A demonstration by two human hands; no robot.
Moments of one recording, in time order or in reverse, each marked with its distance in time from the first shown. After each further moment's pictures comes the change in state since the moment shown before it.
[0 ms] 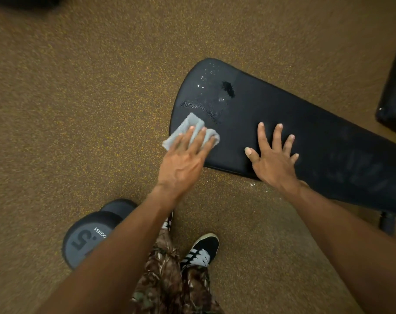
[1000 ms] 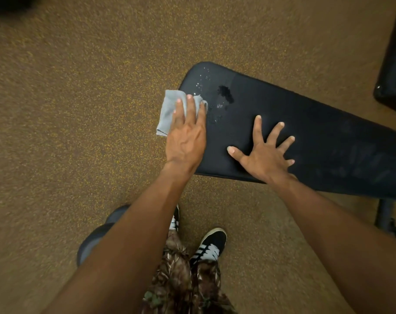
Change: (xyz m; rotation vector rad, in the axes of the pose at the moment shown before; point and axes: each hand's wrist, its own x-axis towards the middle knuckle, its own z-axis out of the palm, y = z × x) left_hand 0.078 -0.018 -0.032 -0.015 -0.078 -0.151; right_hand 0.012 -0.047 -0.017 0.117 -0.128 0.203
